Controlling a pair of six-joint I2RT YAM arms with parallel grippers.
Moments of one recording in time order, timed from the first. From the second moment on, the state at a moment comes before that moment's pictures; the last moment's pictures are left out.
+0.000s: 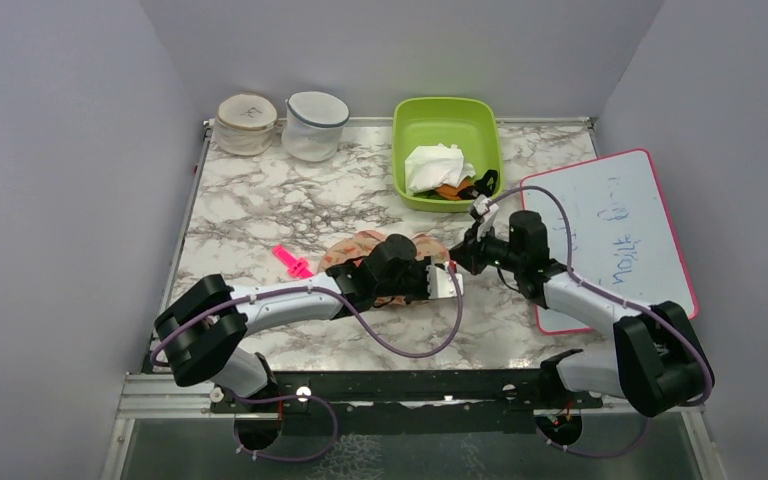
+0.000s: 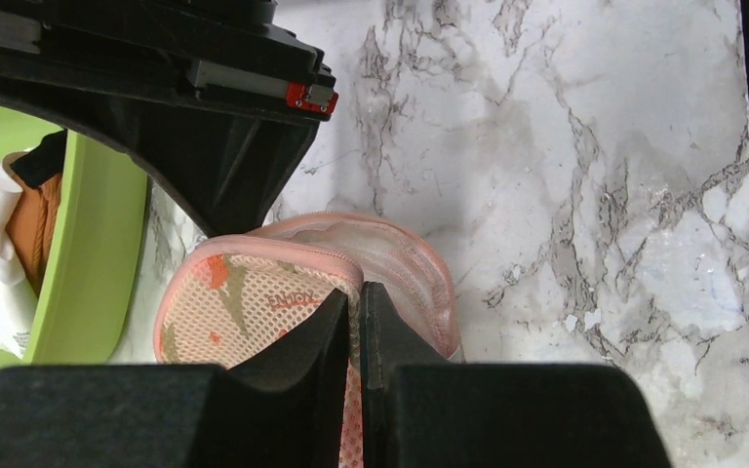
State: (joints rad) left arm -1.02 1.47 0.82 0.16 0.27 0.54; right arm 0.35 1.29 0.51 0.33 -0.55 -0.03
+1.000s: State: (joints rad) left arm -1.04 1.39 0.49 0.25 0.18 0.12; right arm 0.36 1.08 0.25 0.22 -0.71 0.41
